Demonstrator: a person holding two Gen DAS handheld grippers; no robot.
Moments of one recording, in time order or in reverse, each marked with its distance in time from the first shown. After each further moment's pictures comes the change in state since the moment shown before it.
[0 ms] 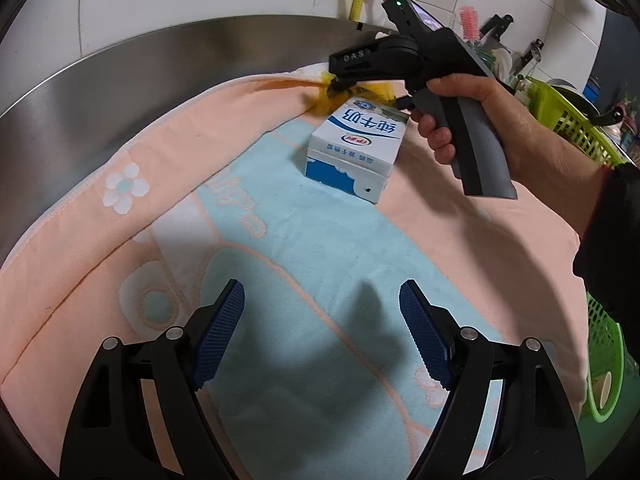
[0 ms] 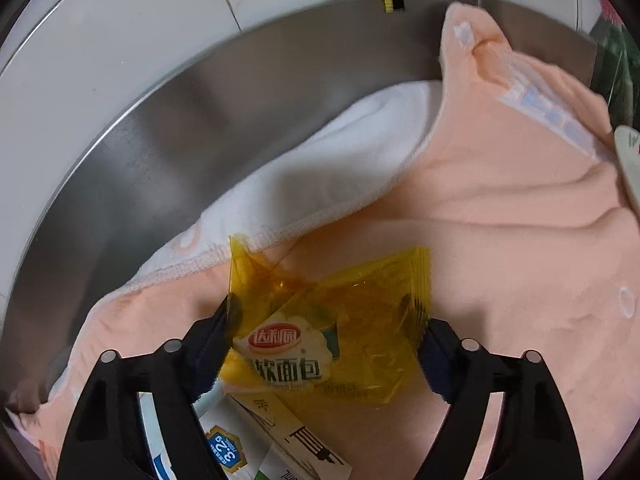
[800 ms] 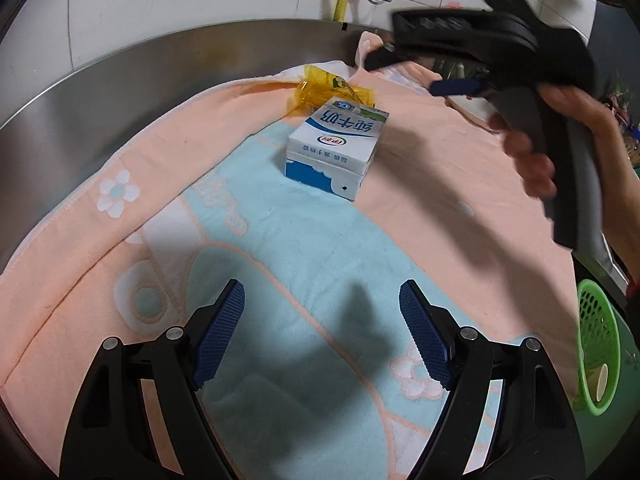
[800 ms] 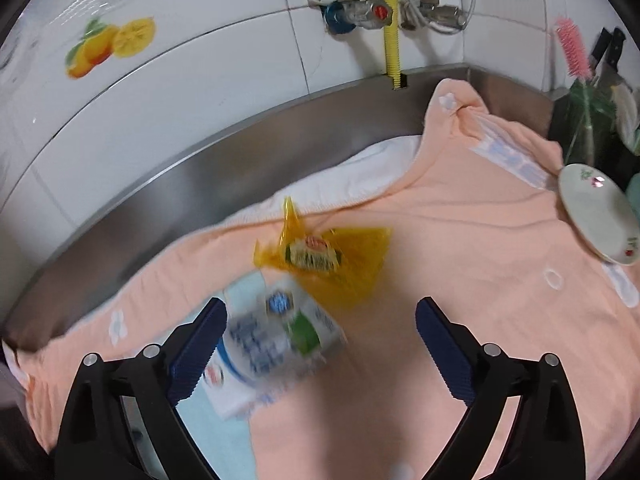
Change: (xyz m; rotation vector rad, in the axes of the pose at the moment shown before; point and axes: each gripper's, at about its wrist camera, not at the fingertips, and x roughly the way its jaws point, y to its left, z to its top) left arm -0.008 -0.011 -0.002 0.027 0.005 -0.017; right arm -0.109 0.017 -0.049 -0.117 -0.138 0.024
